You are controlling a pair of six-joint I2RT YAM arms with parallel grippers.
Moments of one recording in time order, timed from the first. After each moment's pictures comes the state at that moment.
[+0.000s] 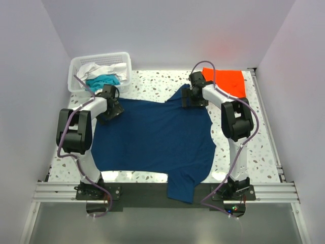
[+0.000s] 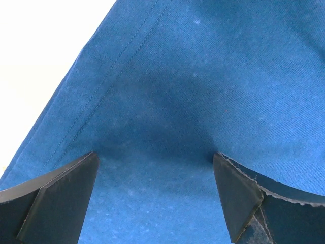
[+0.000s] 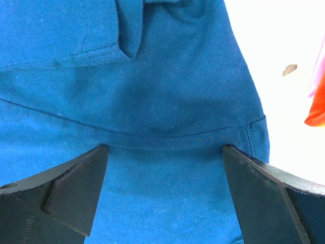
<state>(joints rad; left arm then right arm) -0.09 1.86 1.18 -0.52 -0.33 -0.73 0.31 2.19 1.69 -0.60 0.08 0.22</state>
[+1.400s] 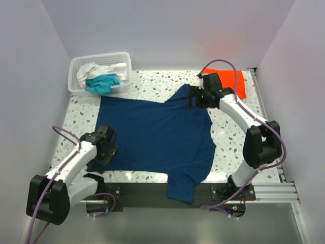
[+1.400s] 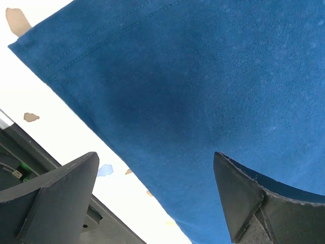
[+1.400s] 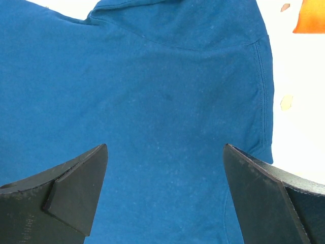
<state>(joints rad) -0.25 1.05 0.55 -1.01 -0.26 -1.38 0.31 1.68 1.34 -0.54 -0.07 0.29</state>
